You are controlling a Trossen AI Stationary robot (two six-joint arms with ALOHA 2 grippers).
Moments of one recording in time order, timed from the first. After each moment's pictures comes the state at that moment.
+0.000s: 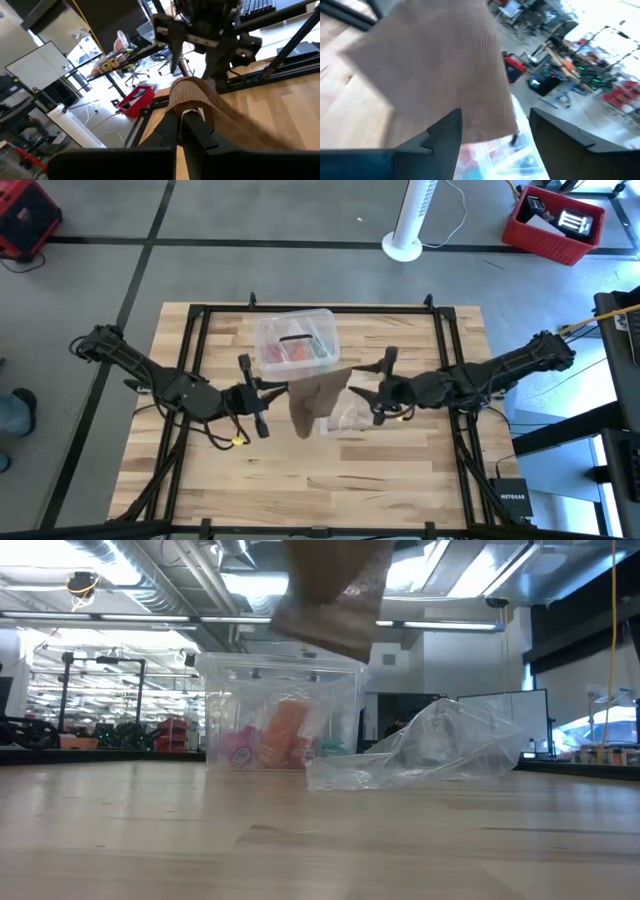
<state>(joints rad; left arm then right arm) -0.52 1.19 1.10 -0.05 -0.90 0.34 0.35 1.17 0.99 -0.10 0.61 -0.44</state>
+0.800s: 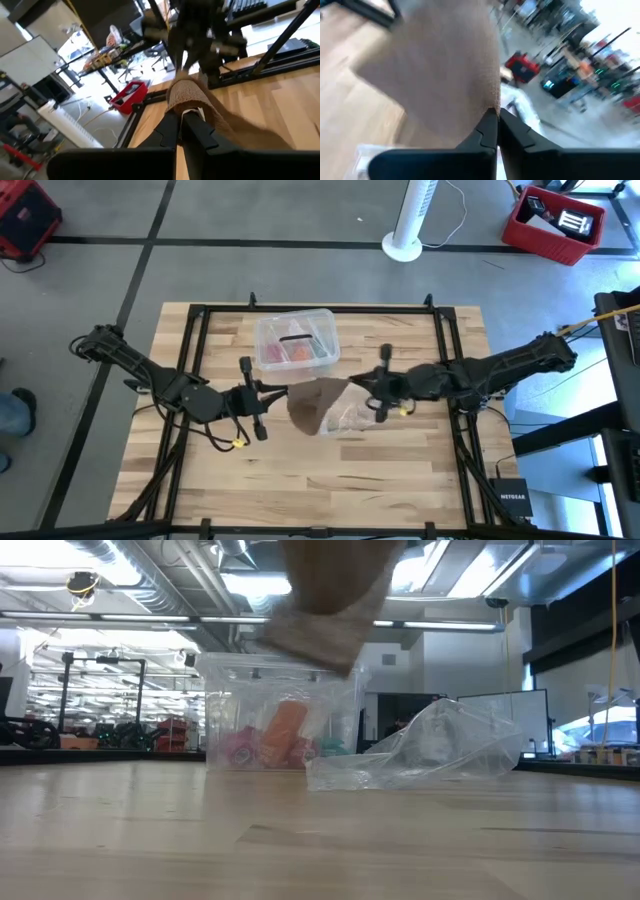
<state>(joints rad) -0.52 1.19 1.10 -0.12 -0.89 0.27 0.32 1.13 0.99 -0.16 0.51 -0.46</state>
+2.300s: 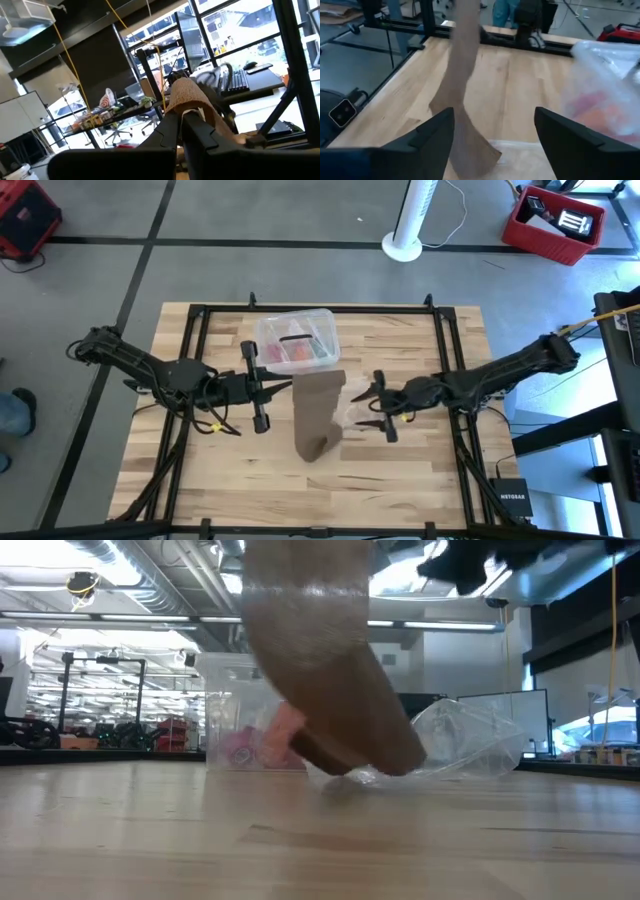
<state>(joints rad) -0.42 1.19 1.10 0.33 -0.59 0.50 0.29 1.13 0.64 0.16 0.11 -0.03</state>
